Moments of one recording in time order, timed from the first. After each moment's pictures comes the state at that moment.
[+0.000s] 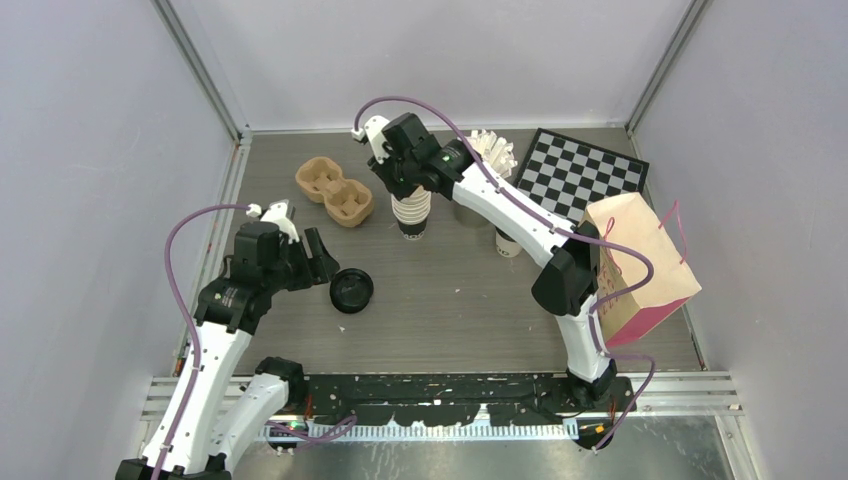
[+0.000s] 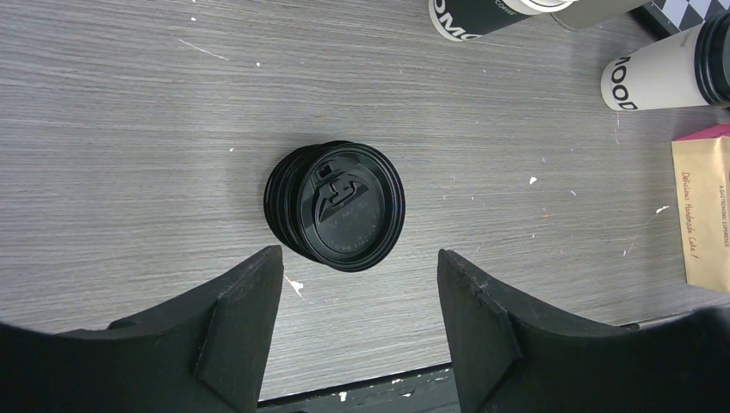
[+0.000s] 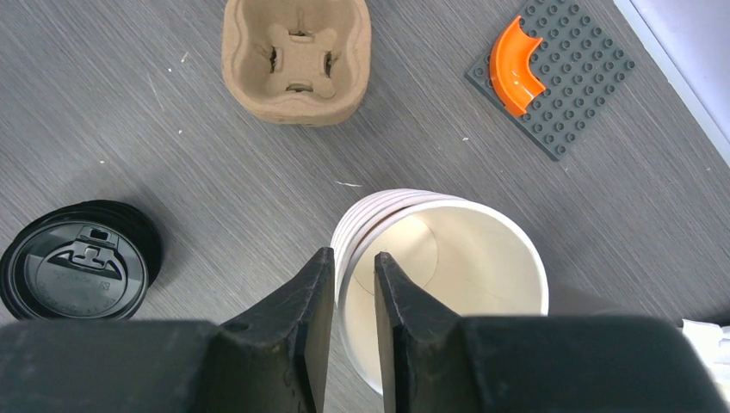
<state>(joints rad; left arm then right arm) -0.22 0.73 0.88 -0.83 0.10 -0.41 0.81 2.08 2.17 -0.78 0.05 -0.14</state>
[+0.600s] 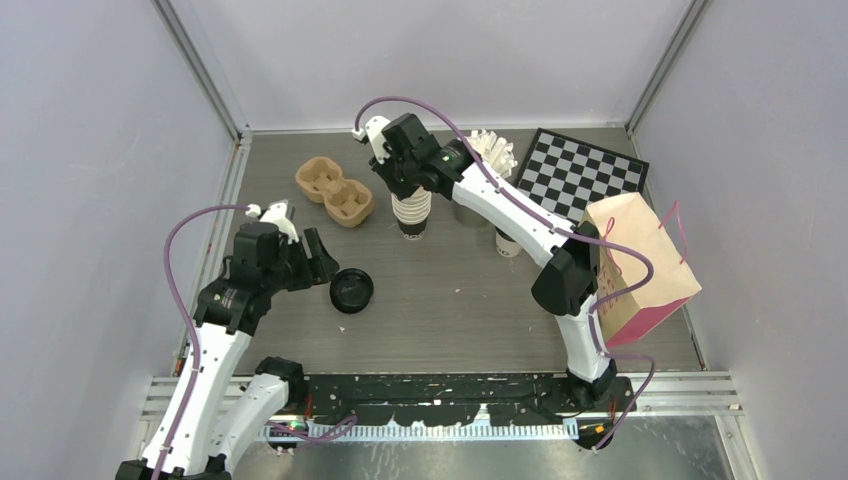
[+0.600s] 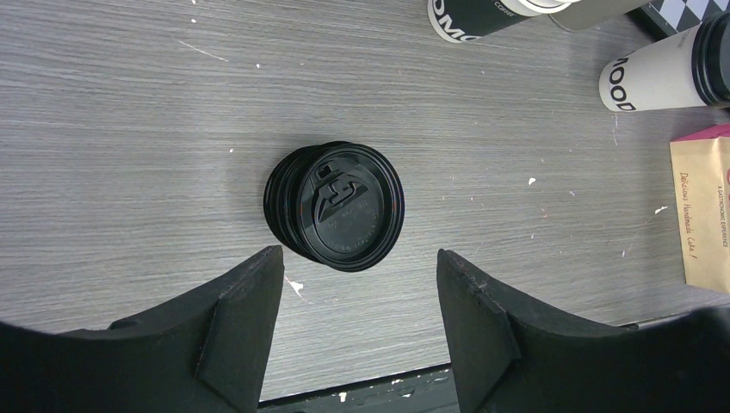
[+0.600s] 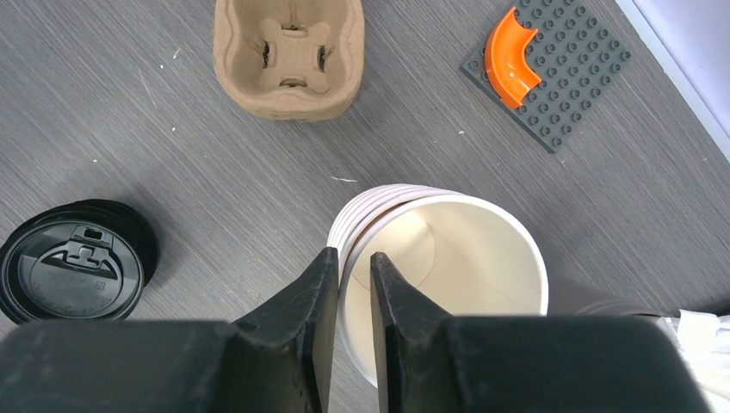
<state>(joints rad) -0.22 0.73 0.88 -0.83 0.10 -0.41 0.81 2.08 2.17 -0.79 0.07 -0.13</state>
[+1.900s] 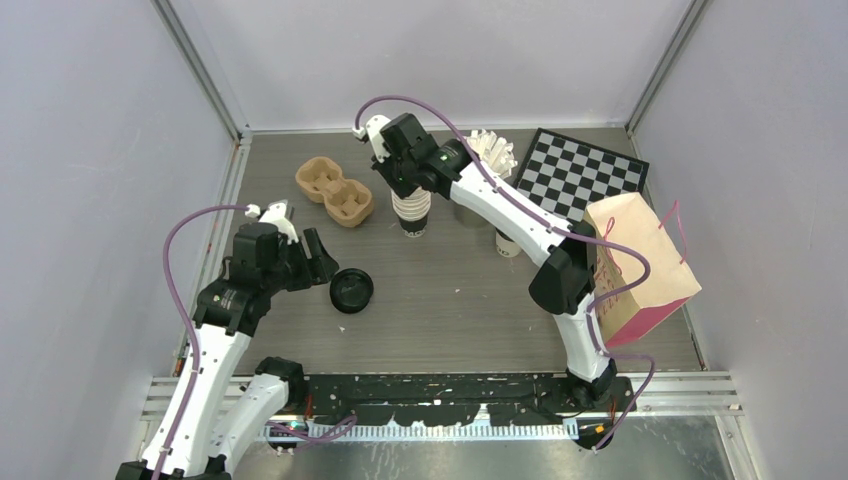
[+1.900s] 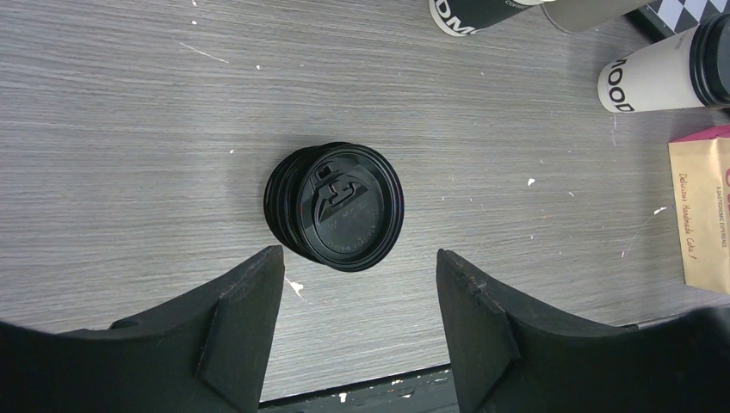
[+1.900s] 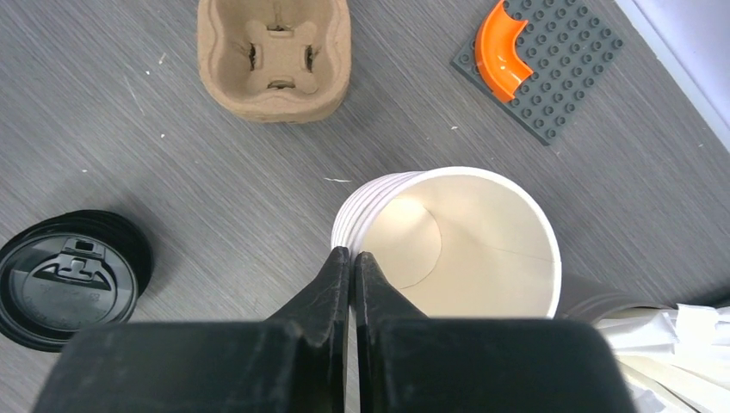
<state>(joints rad) -0.22 0.72 0.88 -0.83 0.10 -0.41 0.82 2.10 2.19 -0.80 0.08 -0.11</state>
